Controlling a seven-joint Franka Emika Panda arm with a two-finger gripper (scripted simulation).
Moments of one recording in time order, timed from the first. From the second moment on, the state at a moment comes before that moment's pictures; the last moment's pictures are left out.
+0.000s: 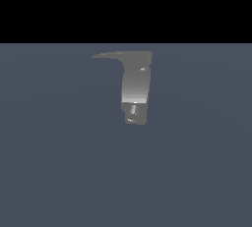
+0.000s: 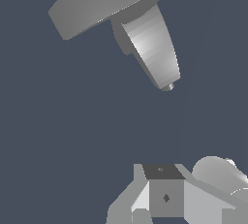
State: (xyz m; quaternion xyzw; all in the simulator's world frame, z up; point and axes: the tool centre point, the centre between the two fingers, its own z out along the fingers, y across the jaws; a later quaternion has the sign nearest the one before) arm -0.171 0.089 0.402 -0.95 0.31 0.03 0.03
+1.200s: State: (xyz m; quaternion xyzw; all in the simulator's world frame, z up) arm -0.050 0.128 0.336 -0.85 0.53 0.02 0.02
